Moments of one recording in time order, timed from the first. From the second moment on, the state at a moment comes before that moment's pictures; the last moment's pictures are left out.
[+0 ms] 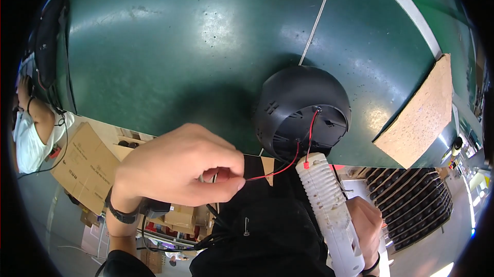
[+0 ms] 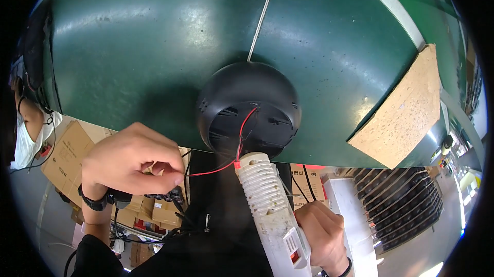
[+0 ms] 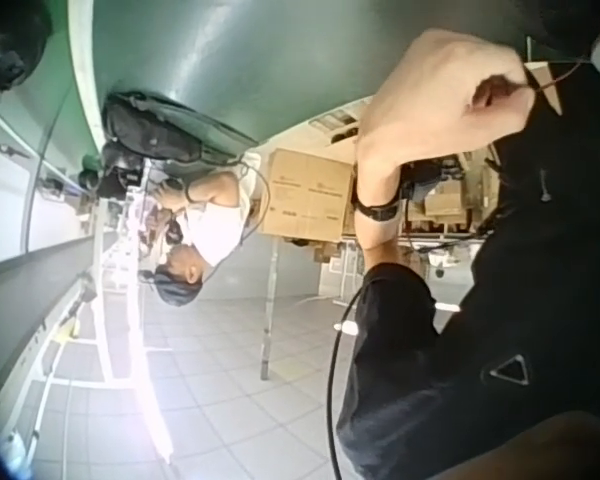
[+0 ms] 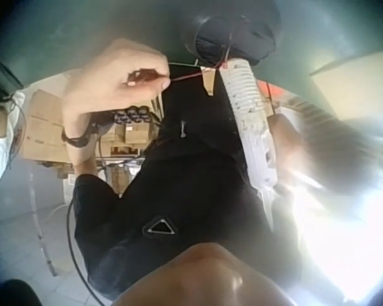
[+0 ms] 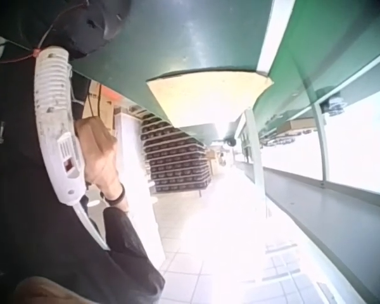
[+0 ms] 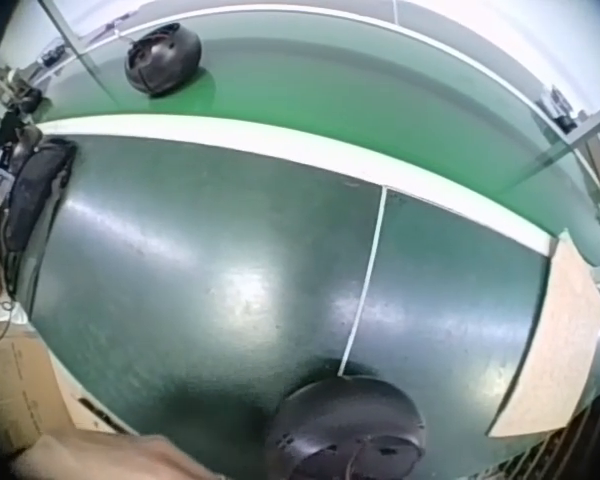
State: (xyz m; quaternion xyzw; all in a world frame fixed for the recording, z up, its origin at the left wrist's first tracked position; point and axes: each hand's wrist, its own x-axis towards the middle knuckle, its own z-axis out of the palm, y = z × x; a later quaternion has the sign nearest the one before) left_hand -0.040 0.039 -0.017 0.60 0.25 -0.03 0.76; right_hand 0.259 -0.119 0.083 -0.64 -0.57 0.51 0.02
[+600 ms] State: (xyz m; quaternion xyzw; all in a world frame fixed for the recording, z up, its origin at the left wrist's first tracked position) left_hand -0.033 -0.014 -0.030 0.34 0.45 0.08 0.82; right_hand 0.261 -0.094 0.110 -0.70 -0.53 0.48 0.01
